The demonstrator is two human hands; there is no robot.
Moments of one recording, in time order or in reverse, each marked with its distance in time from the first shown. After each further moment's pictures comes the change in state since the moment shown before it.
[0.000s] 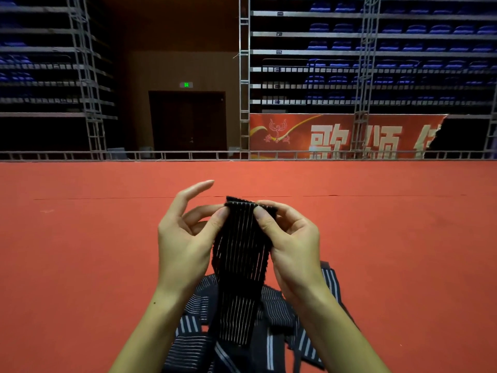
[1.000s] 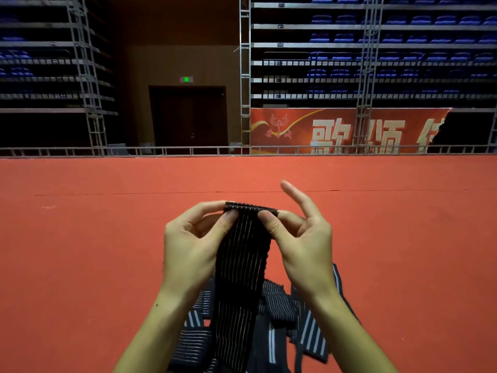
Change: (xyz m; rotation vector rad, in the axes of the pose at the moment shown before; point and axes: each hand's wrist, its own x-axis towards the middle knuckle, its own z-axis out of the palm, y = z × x) left_hand -0.008 -0.012 0.004 -0.042 -0.020 -0.104; right_hand -0.009 -0.007 -0.017 -0.200 -0.085 -0.141
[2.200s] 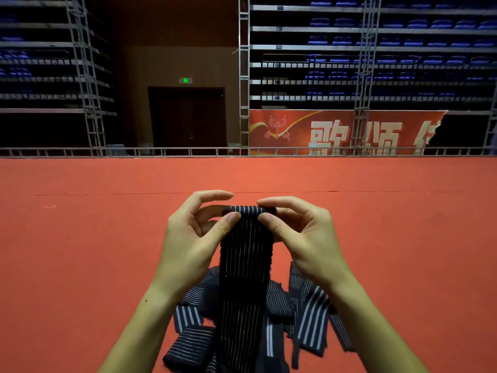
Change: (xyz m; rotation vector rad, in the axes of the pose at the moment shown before) left_hand -0.005 0.022 -0.014 0.117 -0.160 0.045; right_hand 0.007 -0.018 -0.020 -0.131 -0.244 -0.020
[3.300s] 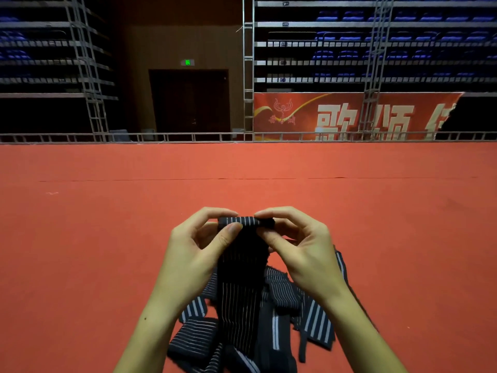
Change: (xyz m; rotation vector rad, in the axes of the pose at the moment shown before) left_hand -0.010 -0.038 -0.007 0.090 -0.018 -0.160; right_hand -0.010 0.046 0.013 -0.028 0.022 0.059
